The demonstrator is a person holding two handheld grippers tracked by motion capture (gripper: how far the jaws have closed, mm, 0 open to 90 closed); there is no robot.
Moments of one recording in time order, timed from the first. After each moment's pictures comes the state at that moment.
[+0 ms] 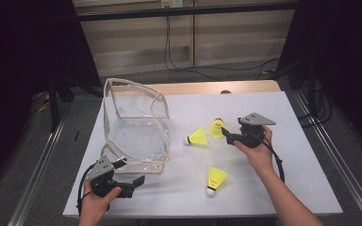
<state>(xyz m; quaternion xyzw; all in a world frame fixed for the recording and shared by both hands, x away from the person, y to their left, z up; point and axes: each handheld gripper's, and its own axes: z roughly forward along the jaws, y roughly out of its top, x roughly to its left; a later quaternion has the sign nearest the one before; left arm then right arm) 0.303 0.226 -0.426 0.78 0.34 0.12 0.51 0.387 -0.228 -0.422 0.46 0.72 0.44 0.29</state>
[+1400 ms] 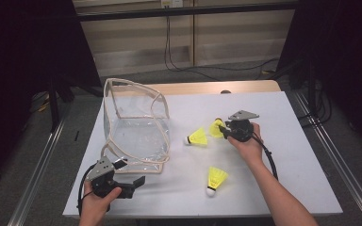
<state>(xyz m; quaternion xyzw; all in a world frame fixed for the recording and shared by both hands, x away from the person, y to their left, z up) 0.303 0.225 -0.427 0.78 0.33 0.12 0.52 0.419 -0.214 -0.443 0.46 0.76 0.38 0.26</state>
